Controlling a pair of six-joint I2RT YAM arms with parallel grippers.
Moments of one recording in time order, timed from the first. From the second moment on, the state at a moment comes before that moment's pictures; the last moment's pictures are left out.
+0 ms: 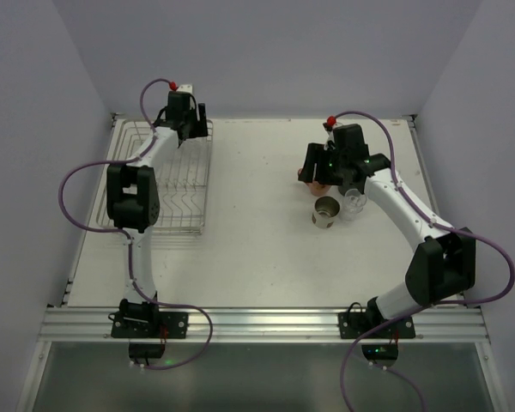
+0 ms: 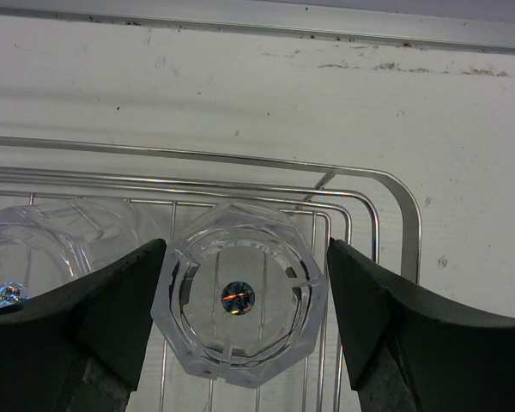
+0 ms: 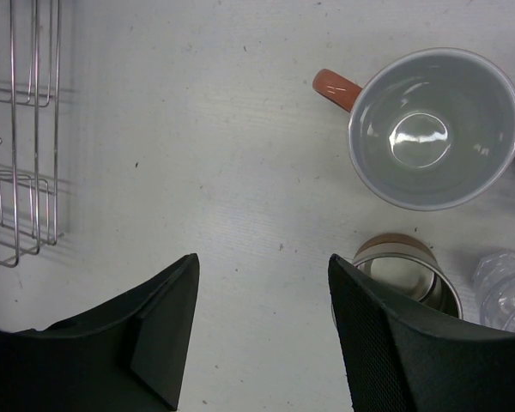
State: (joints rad) left arm -0.14 2.23 1.89 -0.31 -0.11 -0.18; right arm 0.33 1.52 1.29 -0.55 -0.15 0.39
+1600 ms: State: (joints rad) left arm -0.22 1.40 1.32 -0.02 0.51 -0.47; right arm 0.33 1.41 1.25 -0.42 -0.59 0.61
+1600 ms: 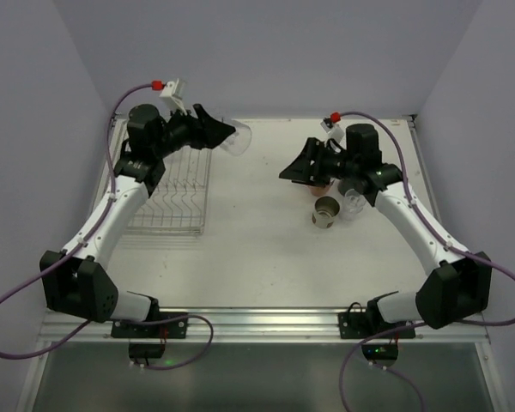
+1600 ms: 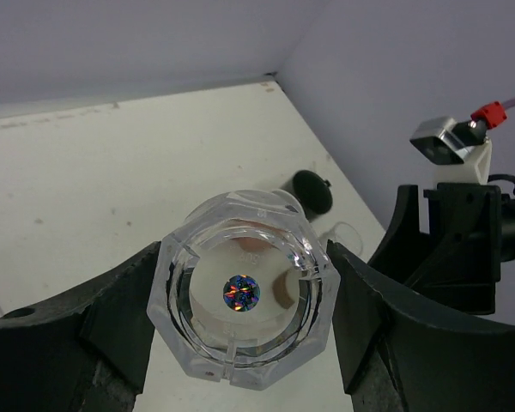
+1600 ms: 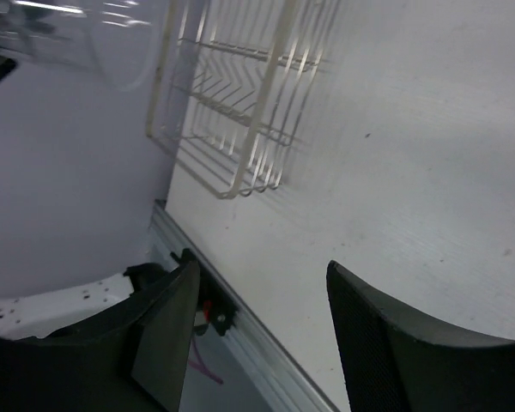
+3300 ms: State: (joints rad) left arm -0.40 1.39 0.94 0.62 0.77 -0.90; right arm 0.33 1.50 0.94 0.95 -1.01 1.43
